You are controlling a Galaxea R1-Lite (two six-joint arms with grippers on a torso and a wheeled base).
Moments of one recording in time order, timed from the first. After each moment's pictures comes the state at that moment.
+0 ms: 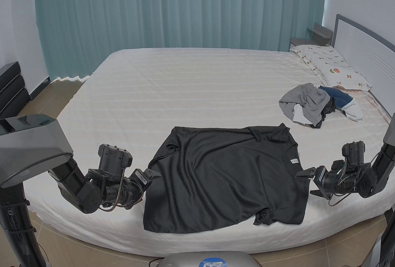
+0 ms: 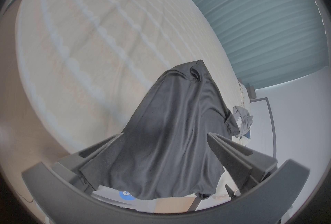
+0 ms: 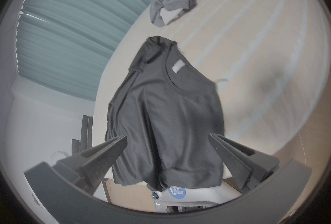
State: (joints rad) left arm -0.37 2.12 -0.64 -0.71 -0.07 -1.11; right arm -0.02 2.04 -0.44 -0.82 0.37 0.70
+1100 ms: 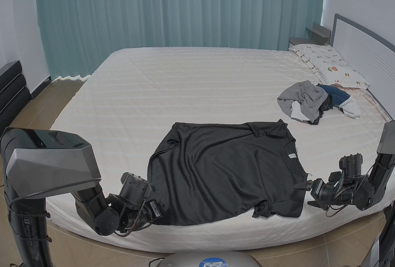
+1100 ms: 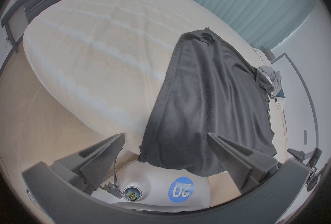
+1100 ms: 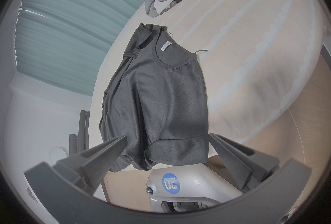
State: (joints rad) left arm -0.52 2.24 -0.57 -0.71 0.16 -0.89; right arm 0.00 2.10 -0.32 -0.98 0.37 0.70
